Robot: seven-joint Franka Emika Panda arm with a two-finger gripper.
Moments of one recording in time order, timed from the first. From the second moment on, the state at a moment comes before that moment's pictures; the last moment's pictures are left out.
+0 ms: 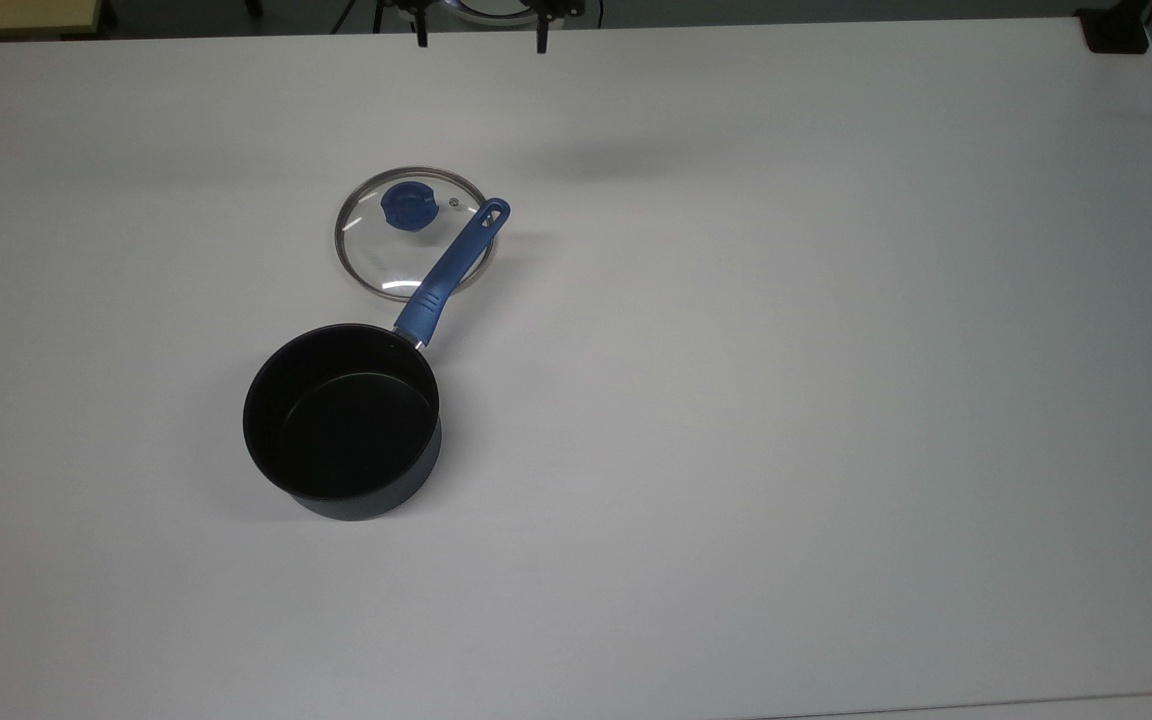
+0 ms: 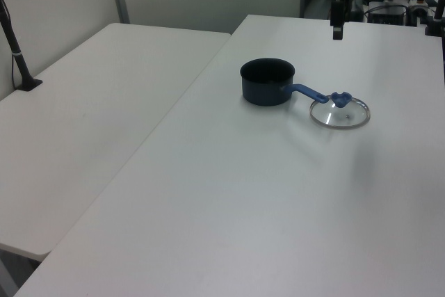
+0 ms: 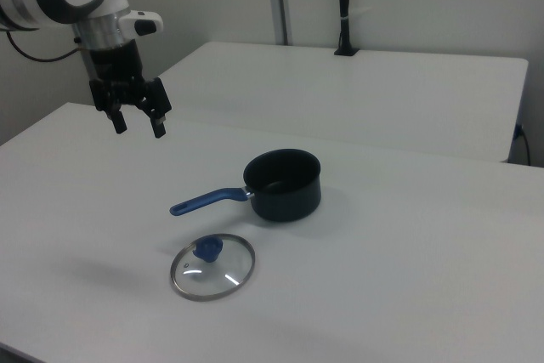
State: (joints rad) arm 0.12 -0.06 0.00 -1.74 -0.09 1.63 0.07
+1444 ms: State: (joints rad) arm 0.05 -0.05 -0.01 -1.91 -0.10 1.73 -0.32
